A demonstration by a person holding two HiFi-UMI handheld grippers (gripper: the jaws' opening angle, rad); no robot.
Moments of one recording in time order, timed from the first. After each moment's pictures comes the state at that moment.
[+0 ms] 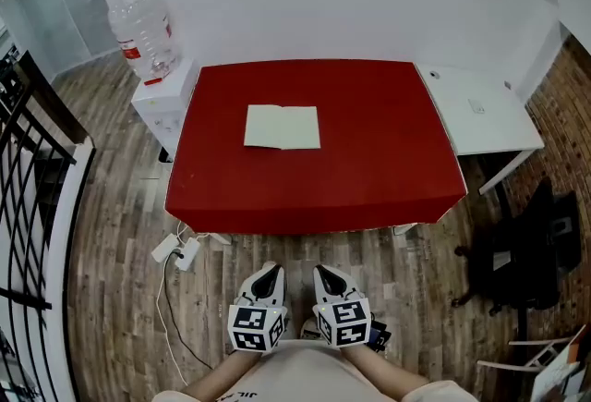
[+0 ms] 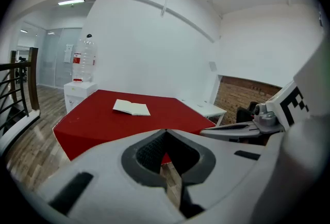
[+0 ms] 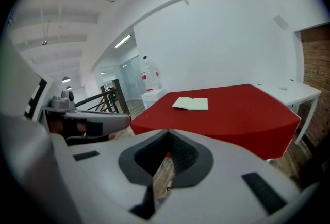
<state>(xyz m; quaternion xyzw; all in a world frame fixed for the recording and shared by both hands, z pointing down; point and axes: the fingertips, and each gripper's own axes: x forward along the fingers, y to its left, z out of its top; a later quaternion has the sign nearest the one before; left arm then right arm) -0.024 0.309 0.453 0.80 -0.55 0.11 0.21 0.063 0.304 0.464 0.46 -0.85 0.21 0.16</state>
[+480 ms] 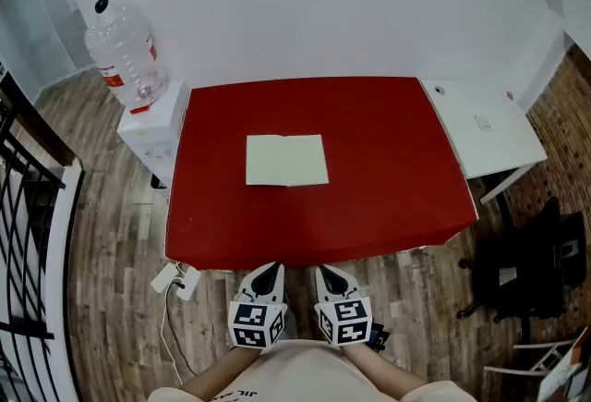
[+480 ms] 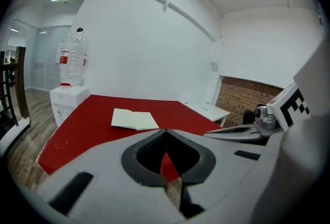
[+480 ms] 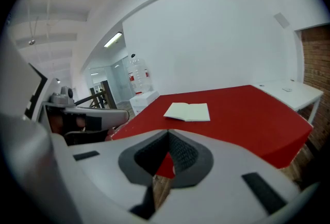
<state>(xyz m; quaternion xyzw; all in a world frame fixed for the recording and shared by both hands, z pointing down) -0.082 0.149 0.453 0.82 -0.53 0.12 0.20 0.012 0.155 0.472 0.50 -0.82 0.22 0.16</state>
